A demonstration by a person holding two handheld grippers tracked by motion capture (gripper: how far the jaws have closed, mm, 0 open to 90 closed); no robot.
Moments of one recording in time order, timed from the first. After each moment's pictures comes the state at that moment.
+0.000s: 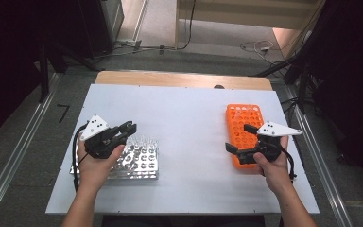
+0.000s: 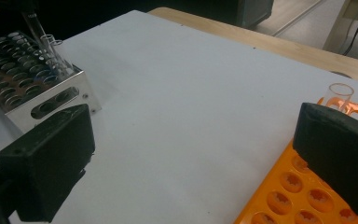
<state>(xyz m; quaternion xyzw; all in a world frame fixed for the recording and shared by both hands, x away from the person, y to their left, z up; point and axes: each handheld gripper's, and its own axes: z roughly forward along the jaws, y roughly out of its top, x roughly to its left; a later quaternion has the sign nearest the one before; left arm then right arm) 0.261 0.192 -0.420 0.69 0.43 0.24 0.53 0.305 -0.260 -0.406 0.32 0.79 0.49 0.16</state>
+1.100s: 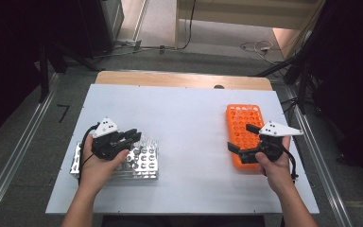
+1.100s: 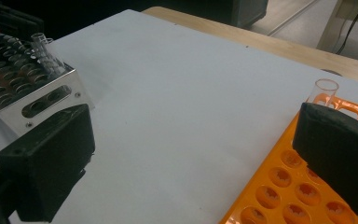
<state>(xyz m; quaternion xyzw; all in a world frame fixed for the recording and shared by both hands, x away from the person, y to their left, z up) 0.269 0.185 -0.432 0.74 0.44 0.19 0.48 0.307 -0.266 -0.407 0.33 0.79 0.49 0.16</state>
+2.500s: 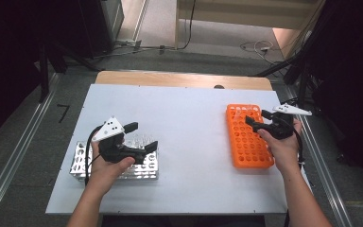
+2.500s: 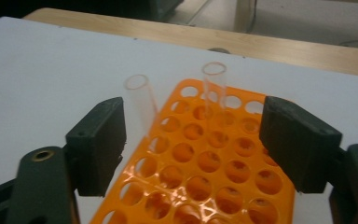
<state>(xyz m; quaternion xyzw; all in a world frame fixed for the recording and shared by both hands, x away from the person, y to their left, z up) 0.255 0.158 -0.408 0.72 0.37 0.16 0.57 0.384 -0.312 -0.421 0.47 0.74 0.43 0.22</state>
